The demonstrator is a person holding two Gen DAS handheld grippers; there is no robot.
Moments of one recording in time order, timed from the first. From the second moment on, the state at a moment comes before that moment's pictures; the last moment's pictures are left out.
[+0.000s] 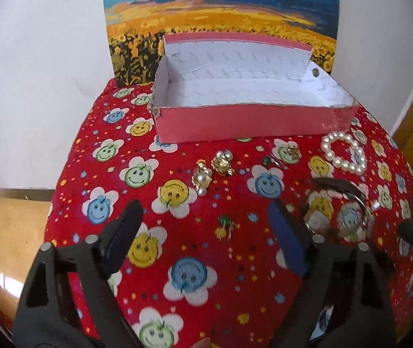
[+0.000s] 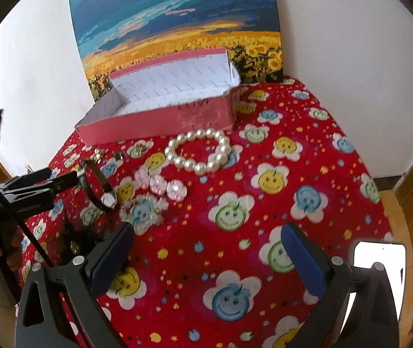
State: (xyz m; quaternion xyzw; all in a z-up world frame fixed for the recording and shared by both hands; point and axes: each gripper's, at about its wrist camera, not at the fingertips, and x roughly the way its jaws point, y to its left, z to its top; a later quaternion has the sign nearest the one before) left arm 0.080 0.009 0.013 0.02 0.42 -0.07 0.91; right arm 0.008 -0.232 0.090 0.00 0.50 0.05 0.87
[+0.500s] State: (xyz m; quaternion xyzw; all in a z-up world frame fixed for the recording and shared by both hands) left arm 0.115 0.004 0.000 0.02 0.44 -0.09 0.89; right arm 0.058 -0.248 0.101 -0.01 0.55 0.05 0.83
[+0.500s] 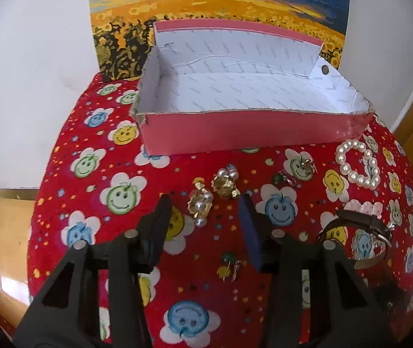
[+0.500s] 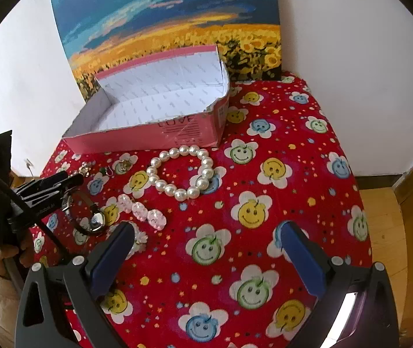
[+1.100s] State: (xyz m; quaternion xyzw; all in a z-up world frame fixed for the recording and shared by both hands) left arm 0.124 0.004 -0.005 0.00 0.44 -0.10 0.90; right arm 0.118 -0.239 0.066 -0.03 0.59 0.02 0.81
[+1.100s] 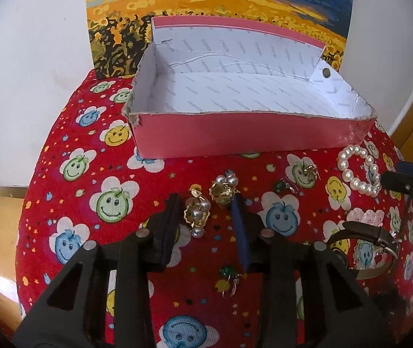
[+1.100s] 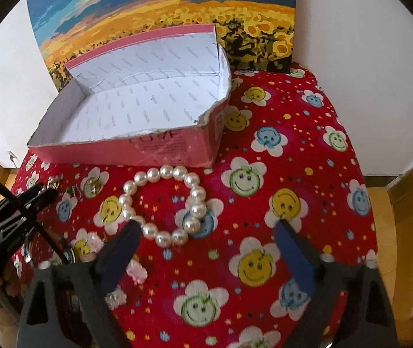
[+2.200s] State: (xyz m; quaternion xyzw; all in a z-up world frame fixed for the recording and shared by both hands) left arm 0.085 0.014 0.037 -0.01 0.40 -0.11 0.91; right arm 0.097 -0.227 0.079 -0.05 0.54 0.07 0.84
